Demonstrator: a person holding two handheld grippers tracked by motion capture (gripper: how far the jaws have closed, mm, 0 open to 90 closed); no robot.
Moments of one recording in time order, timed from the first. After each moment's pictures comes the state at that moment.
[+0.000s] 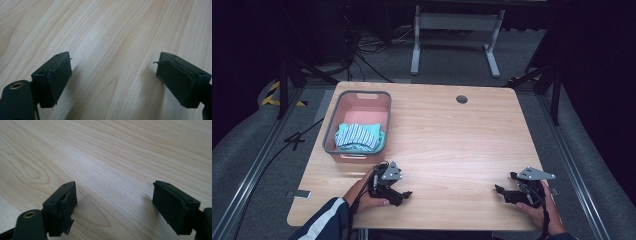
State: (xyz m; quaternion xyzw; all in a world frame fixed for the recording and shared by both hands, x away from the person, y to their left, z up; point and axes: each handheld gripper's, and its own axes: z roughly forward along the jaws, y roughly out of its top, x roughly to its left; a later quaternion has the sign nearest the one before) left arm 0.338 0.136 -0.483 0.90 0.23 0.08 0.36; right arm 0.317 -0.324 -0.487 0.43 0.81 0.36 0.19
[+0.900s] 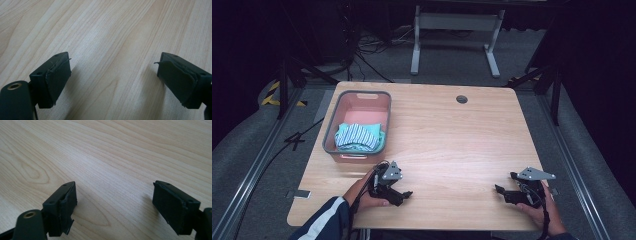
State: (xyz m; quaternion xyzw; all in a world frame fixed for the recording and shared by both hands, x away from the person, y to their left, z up) left arm 0.339 0.134 -0.483 0.90 0.23 0.08 0.36; right arm 0.316 -0.324 -0.486 0.43 0.81 0.36 0.19
